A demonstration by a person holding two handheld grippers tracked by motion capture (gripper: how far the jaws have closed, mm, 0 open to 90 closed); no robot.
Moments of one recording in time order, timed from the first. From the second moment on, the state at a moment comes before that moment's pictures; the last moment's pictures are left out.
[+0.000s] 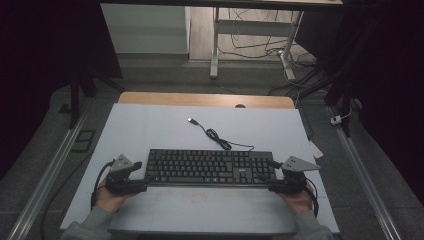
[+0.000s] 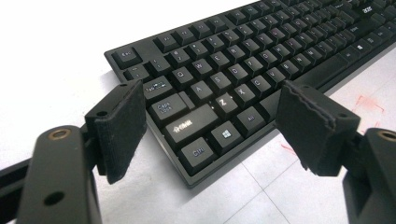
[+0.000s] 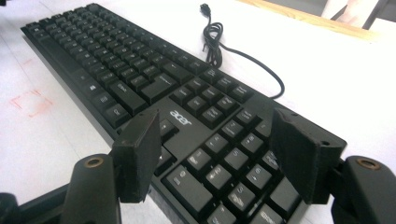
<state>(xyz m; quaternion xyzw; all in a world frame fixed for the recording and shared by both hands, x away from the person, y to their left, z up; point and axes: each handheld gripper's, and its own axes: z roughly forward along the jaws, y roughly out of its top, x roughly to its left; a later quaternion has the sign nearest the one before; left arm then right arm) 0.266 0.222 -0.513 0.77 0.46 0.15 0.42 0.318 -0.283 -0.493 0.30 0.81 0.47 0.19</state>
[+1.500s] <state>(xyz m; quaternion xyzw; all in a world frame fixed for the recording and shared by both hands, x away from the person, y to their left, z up) 0.275 0.217 -0.516 0.78 0.44 0.17 0.41 0.346 -0.164 -0.490 0.21 0.85 0.45 0.14</state>
